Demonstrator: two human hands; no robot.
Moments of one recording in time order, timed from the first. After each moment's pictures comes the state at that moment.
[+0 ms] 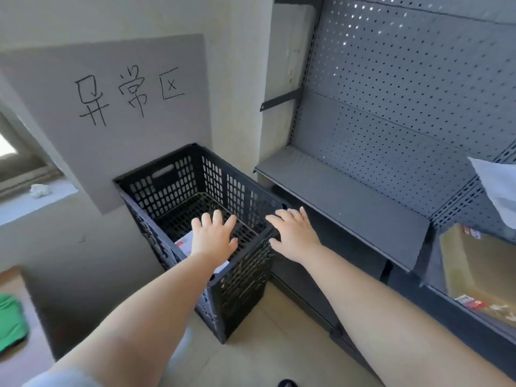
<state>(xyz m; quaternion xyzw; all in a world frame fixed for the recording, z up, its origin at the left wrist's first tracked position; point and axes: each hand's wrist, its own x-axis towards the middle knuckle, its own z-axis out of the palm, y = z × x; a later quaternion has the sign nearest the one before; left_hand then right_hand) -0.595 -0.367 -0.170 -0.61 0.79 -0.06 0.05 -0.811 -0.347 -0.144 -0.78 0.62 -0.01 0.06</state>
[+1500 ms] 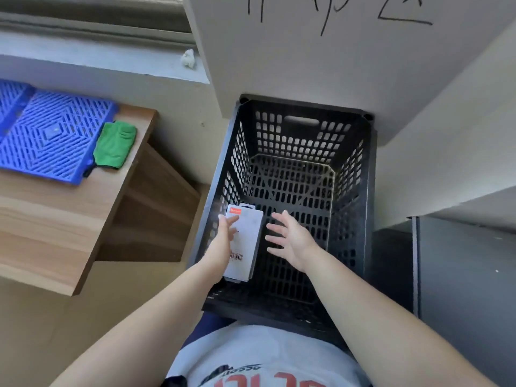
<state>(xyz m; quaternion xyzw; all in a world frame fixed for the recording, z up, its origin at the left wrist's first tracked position) -0.593 -0.451 -0.252 -0.74 -0.11 0.45 -0.49 -0.683 -0.596 -0.280 -0.38 0.45 0.11 0.80</state>
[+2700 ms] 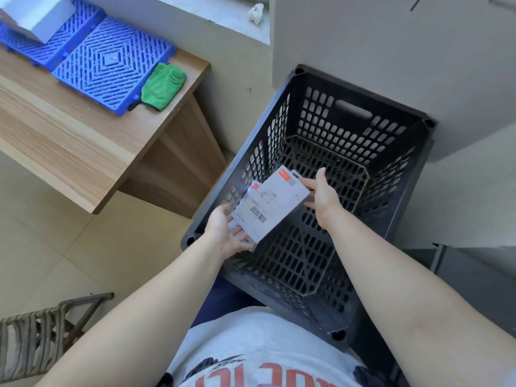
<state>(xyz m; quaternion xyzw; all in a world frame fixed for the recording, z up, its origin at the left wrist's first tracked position) -0.622 -0.432 -0.257 -0.46 -0.47 0.38 -0.66 -0.643 -0.647 -0.288 -0.58 0.40 0.12 0.69</state>
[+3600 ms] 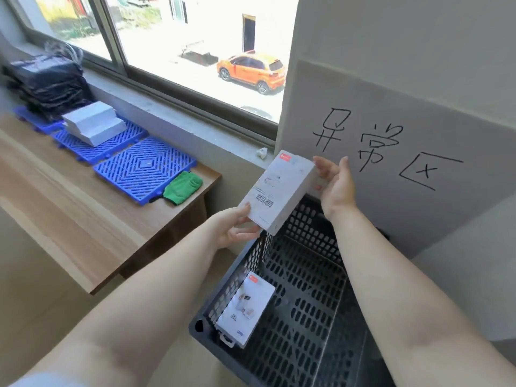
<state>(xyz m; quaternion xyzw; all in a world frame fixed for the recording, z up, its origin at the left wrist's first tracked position) -0.498 -0.449 -0.115 -0.54 -0.16 0.39 -0.73 -0.537 -0.673 -0.066 -0.55 0.22 -0.19 0.78</state>
